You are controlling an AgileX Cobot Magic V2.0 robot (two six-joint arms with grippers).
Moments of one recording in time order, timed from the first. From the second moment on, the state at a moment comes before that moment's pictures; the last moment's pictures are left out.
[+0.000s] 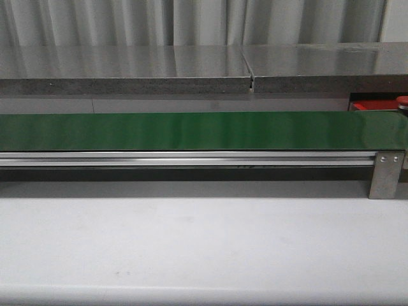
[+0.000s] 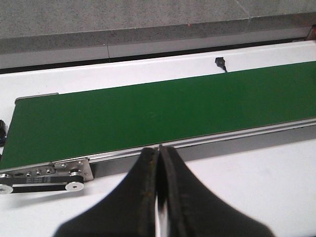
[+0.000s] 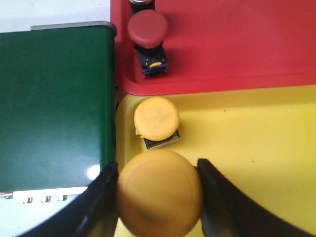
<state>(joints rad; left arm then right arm) -0.07 0.59 -0.73 -0.31 0.69 0.25 -0.37 1.42 -0.94 0.39 0.47 -0.45</state>
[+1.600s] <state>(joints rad) -0.07 0.59 -0.73 -0.31 0.69 0.25 -0.37 1.51 -0.93 0.48 0.41 -0.45</state>
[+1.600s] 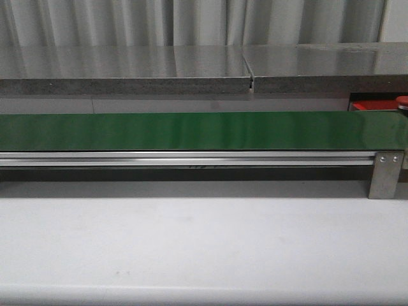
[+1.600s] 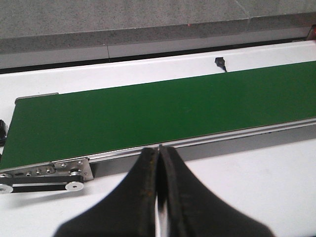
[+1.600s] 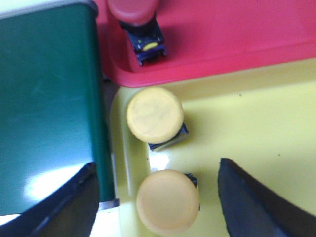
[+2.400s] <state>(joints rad) -0.07 0.59 -0.73 -0.31 0.69 0.25 -0.12 0.99 -0.85 0.47 0.50 -0.45</state>
